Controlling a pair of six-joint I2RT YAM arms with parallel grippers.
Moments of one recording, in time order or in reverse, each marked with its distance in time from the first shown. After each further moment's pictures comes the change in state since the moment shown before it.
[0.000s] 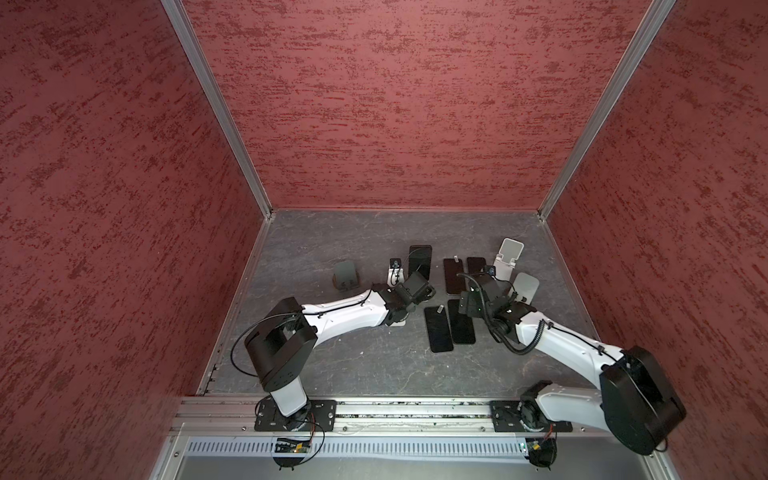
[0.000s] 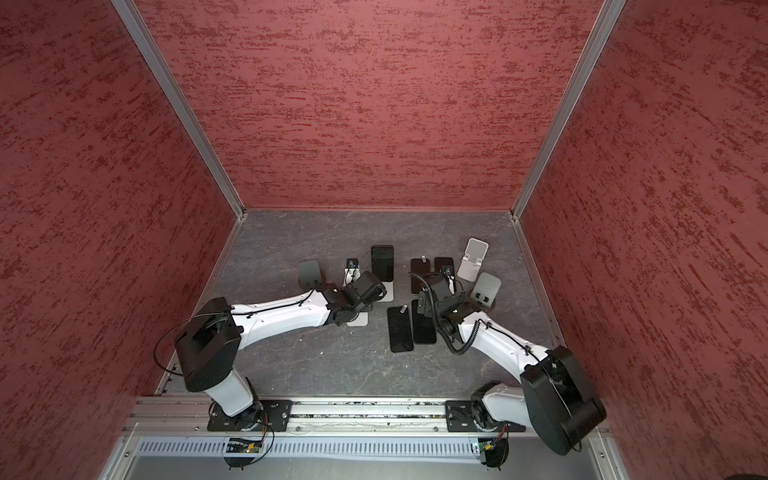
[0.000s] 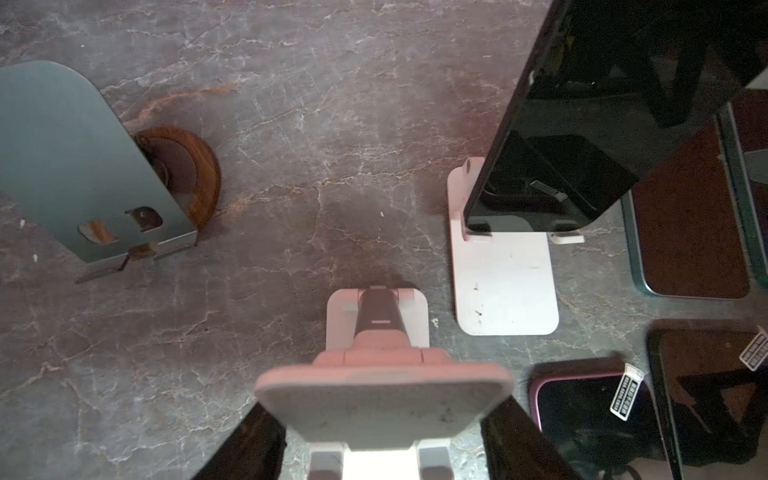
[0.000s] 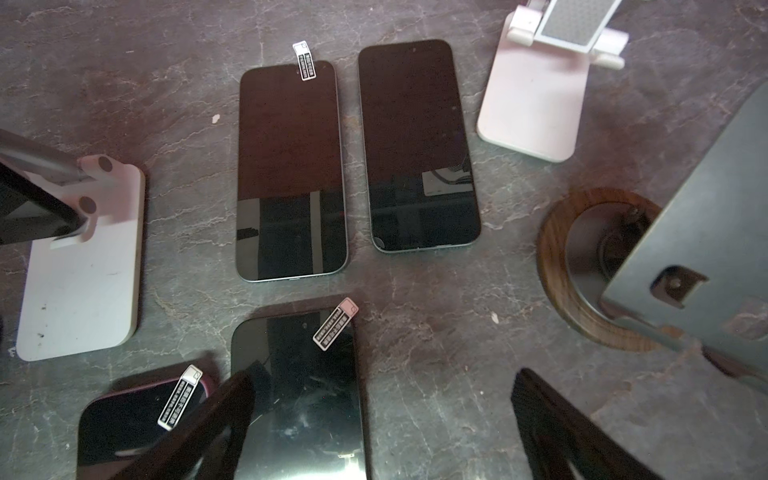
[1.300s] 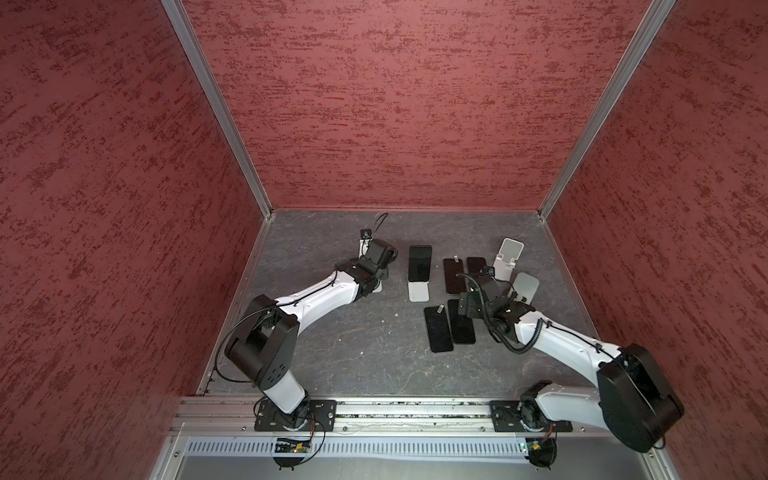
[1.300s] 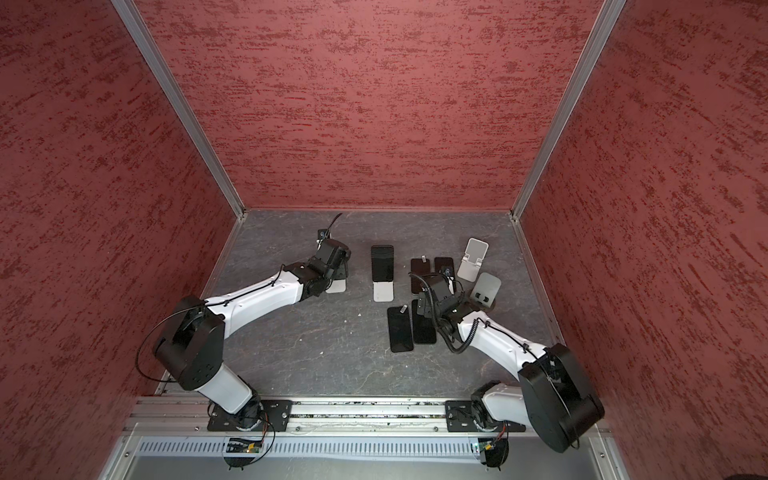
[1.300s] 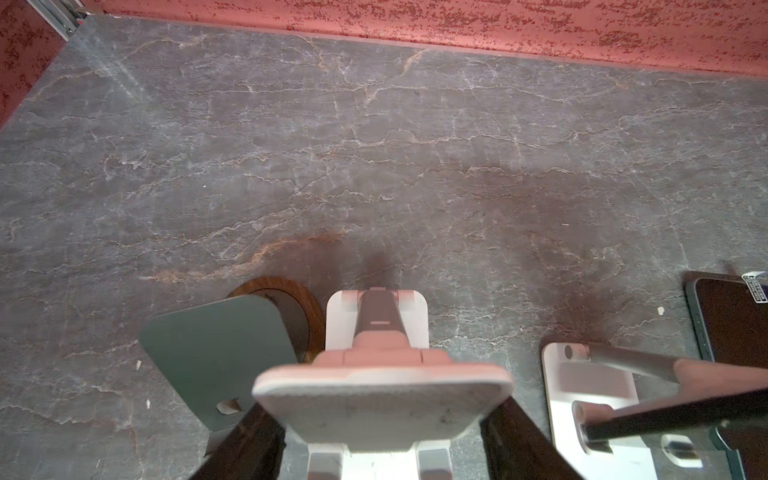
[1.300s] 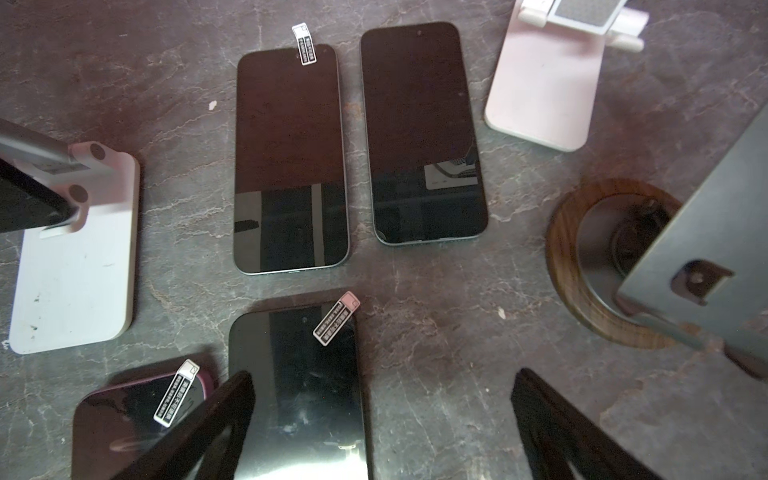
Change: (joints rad) left arm 0.324 -0.056 -0.018 0.220 0.064 0.299; right arm -0.004 0.019 -0.003 0.003 -0.019 0.000
